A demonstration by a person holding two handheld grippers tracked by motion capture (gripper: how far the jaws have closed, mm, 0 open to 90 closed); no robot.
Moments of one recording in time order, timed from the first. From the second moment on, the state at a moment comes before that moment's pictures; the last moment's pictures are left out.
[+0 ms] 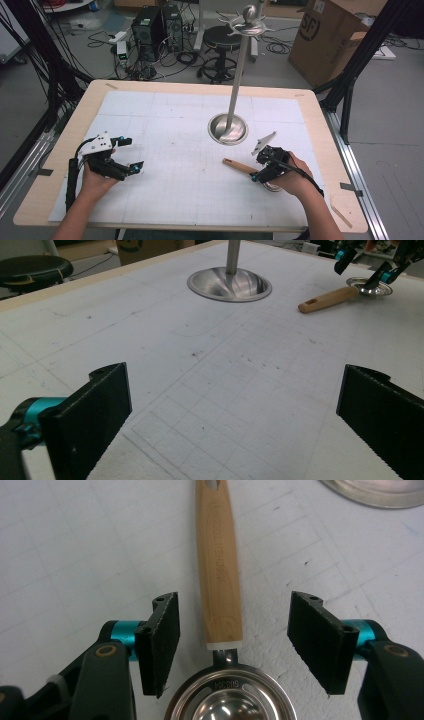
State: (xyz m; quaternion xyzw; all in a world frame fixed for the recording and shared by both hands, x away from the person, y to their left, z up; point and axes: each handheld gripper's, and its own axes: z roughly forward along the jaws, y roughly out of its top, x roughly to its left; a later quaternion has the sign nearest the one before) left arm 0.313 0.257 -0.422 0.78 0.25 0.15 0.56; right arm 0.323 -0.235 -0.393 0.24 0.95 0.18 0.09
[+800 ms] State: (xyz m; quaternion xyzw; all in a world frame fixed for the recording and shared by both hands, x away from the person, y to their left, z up) left arm 0.313 0.256 -0.423 0.78 0.25 0.14 0.55; right arm 0.333 -0.227 -0.405 0.23 0.97 0.11 0.05
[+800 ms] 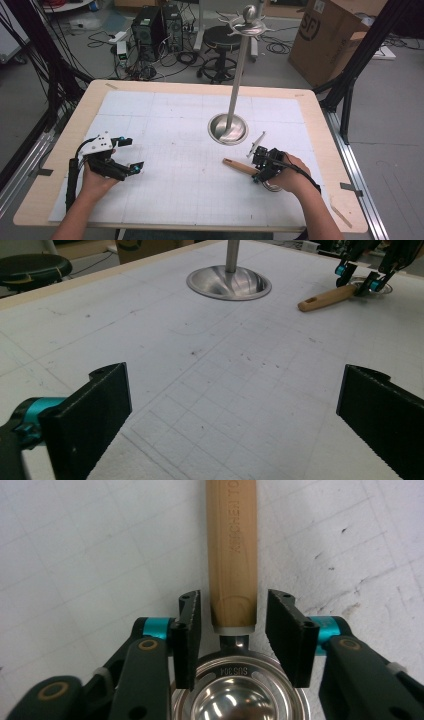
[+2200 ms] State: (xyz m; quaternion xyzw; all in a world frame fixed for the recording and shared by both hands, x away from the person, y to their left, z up) left arm 0.313 0.256 -0.424 0.78 0.25 0.14 0.55; right arm 0.328 -0.243 -0.362 0.23 0.93 0.28 0.07
